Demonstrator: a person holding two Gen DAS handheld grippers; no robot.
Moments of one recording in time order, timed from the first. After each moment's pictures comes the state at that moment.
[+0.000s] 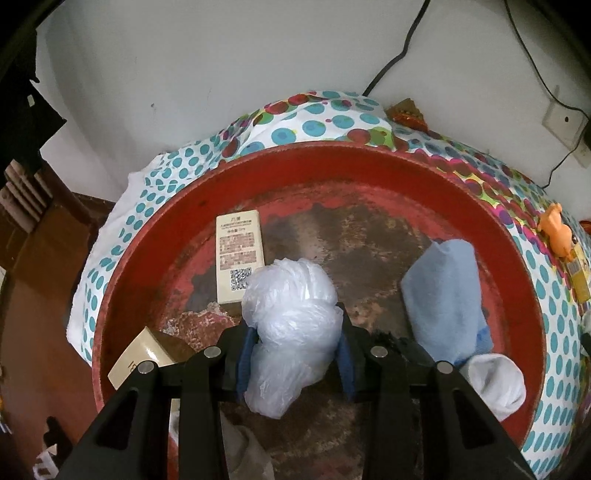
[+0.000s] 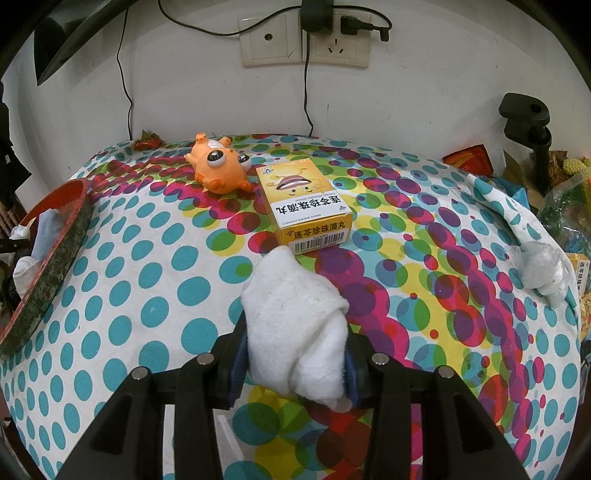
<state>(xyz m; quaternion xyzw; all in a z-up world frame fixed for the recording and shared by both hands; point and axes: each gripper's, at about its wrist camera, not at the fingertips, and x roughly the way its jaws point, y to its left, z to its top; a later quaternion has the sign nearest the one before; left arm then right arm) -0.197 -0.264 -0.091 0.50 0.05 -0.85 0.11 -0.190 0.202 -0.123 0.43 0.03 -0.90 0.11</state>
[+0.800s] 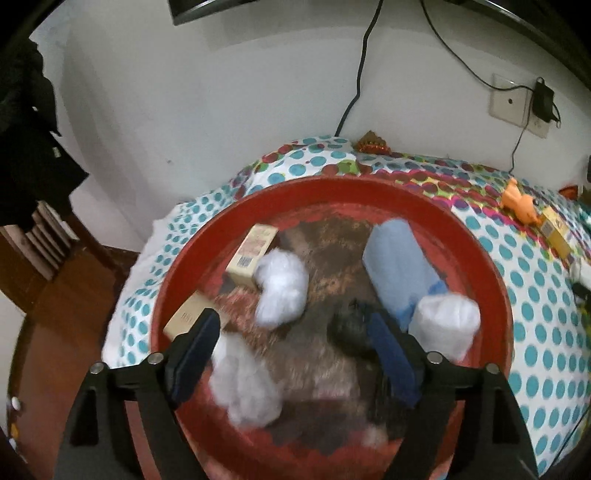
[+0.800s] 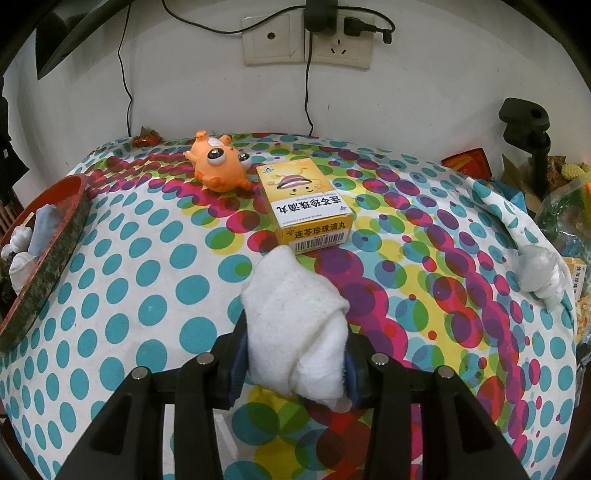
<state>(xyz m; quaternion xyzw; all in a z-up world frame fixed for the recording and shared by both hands) -0.110 -0.222 -0.046 0.43 -0.03 -0.90 0.12 -0.190 0.200 -0.125 0.43 0.04 -0.90 0.10</state>
